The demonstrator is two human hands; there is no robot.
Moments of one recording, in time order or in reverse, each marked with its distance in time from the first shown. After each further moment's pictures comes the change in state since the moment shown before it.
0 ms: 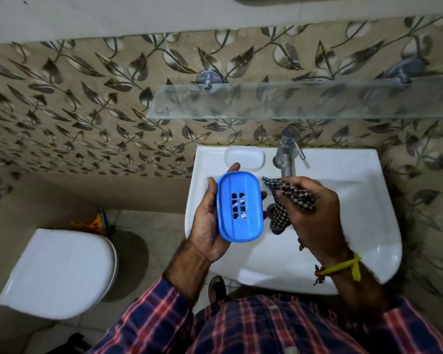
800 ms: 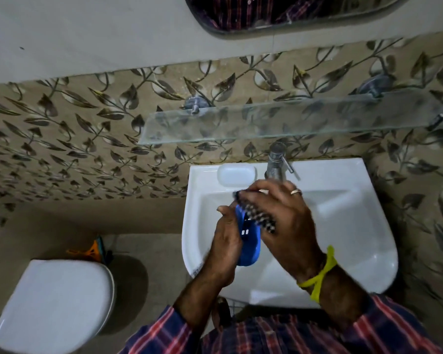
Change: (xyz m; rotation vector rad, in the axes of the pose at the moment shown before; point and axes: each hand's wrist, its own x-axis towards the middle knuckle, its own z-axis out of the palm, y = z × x) left_hand -0.001 -0.024 0.031 0.720 0.177 0.279; right_hand 0.001 -0.027 0.017 -0.511 -0.053 -0.475
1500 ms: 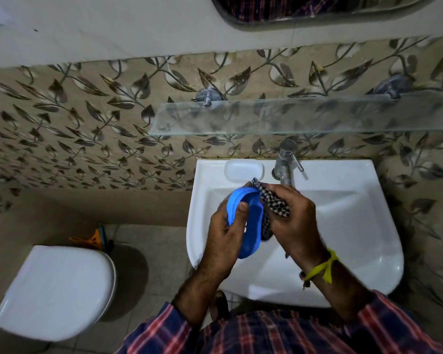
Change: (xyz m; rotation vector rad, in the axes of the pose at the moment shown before) left_hand -0.001 0.005 -0.019 0.103 0.150 0.177; right_hand -0.002 0.013 0.022 0.341 0.067 0.253
